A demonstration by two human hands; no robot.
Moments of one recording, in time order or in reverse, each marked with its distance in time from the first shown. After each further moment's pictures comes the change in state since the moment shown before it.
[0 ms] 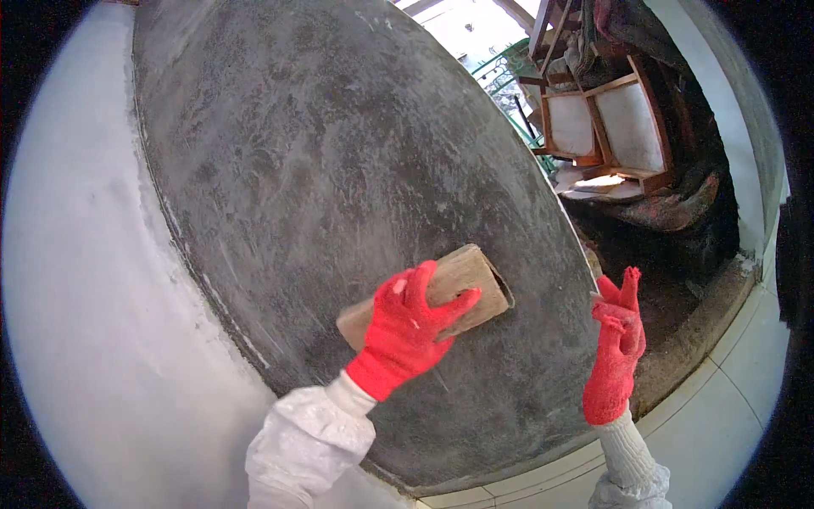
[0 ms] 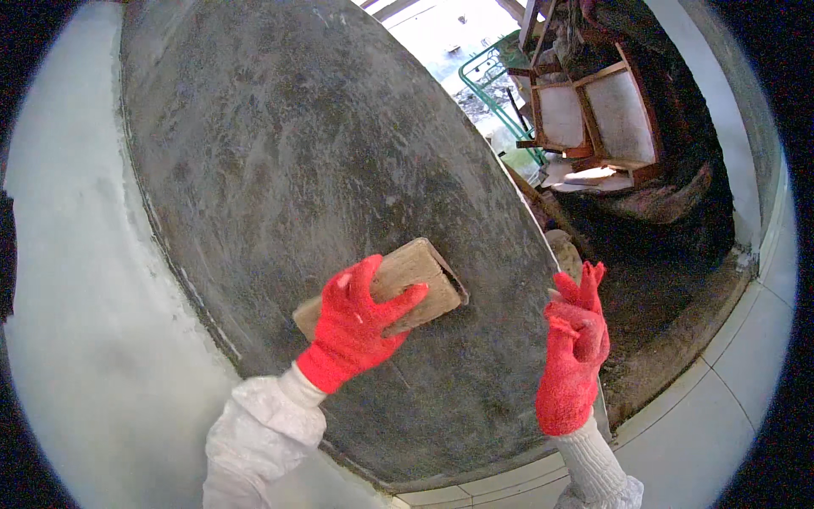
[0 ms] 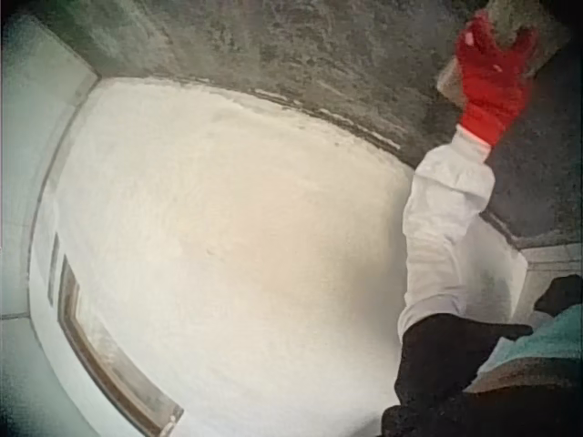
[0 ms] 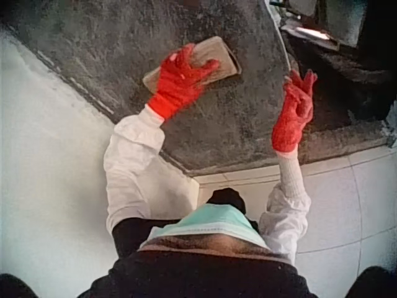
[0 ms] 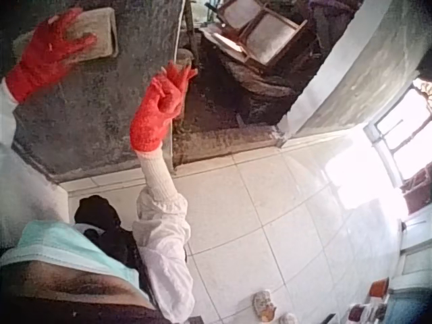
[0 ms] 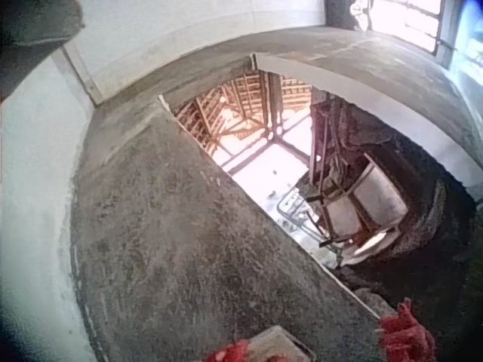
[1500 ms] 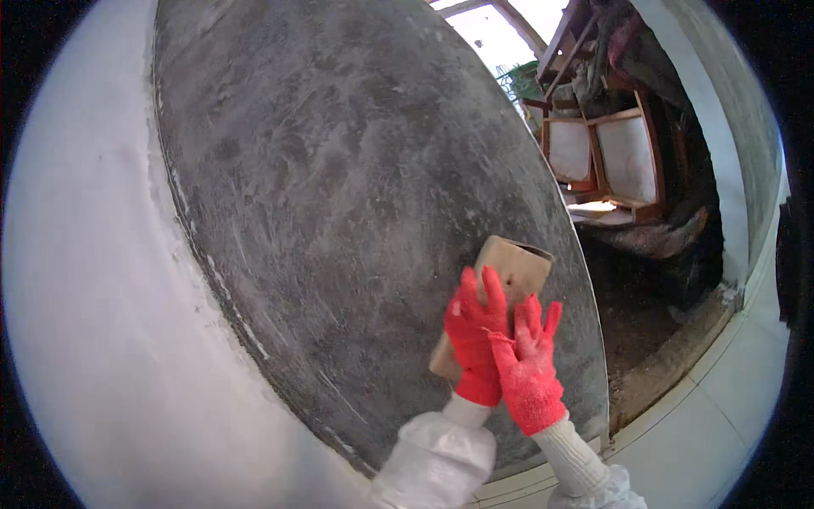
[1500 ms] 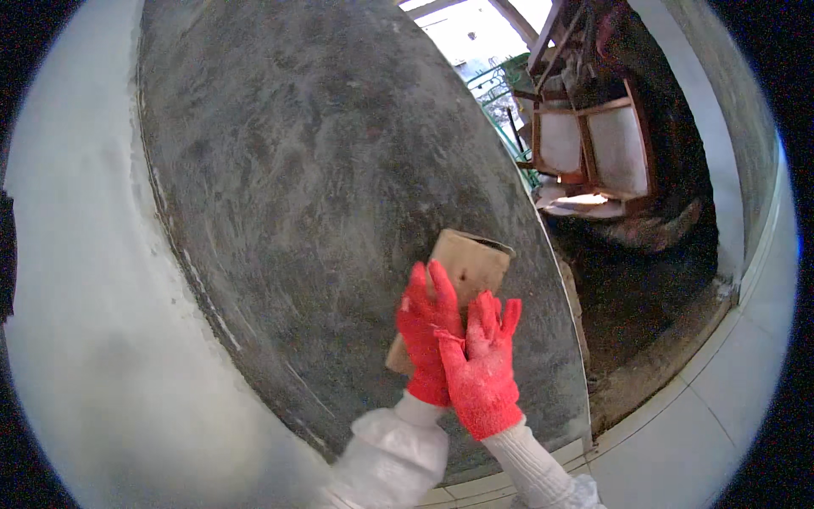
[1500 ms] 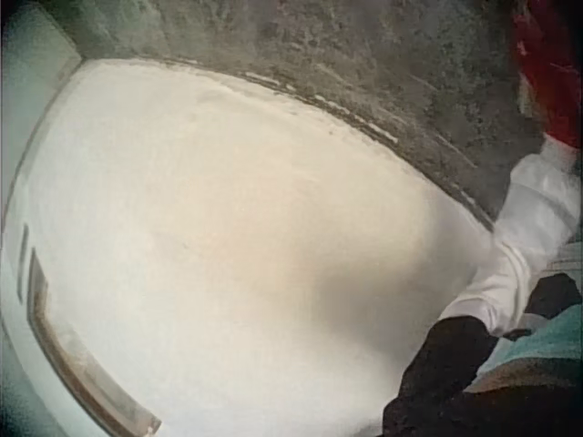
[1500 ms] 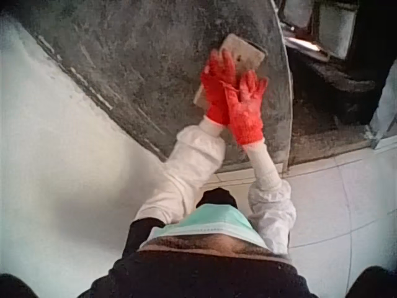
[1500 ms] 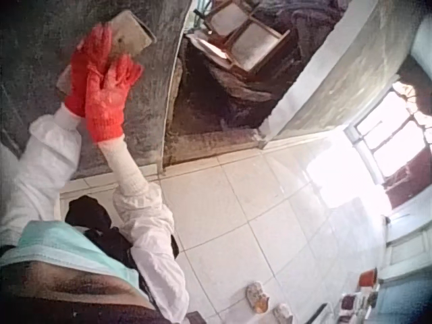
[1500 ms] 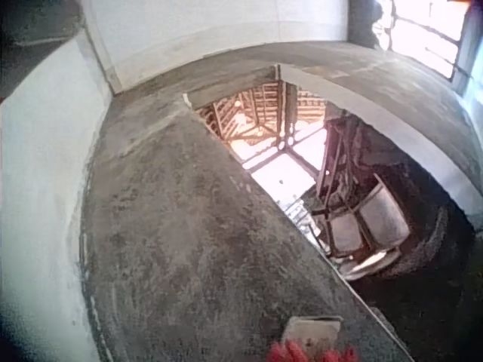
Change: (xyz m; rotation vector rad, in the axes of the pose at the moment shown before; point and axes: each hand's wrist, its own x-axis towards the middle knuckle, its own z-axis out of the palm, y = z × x) left_hand 0.021 0.101 0.047 -0.108 0.249 -0.642; right_hand -0.048 -0.006 0.085 -0.638 -0.462 -0.028
